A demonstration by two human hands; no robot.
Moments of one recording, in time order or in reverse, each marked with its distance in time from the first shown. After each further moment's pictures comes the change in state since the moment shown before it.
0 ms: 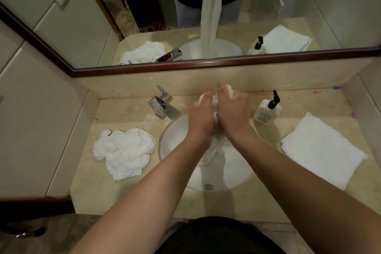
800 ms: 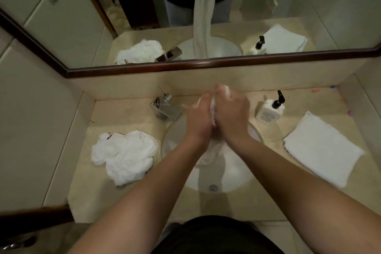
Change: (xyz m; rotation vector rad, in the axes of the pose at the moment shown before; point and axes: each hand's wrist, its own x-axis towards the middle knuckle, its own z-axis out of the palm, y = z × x) left_hand 0.021 0.002 -0.037 0.045 -0.115 -0.001; right_hand -0.003 -0.010 0.038 -0.099 0.083 0.027
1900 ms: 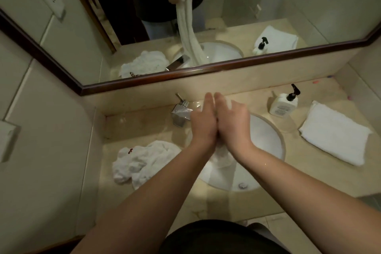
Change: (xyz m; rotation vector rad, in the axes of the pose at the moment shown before) left_hand 0.015 0.021 -0.103 0.058 -0.014 0.000; right_hand -0.053 -0.036 0.094 0.017 0.109 0.171
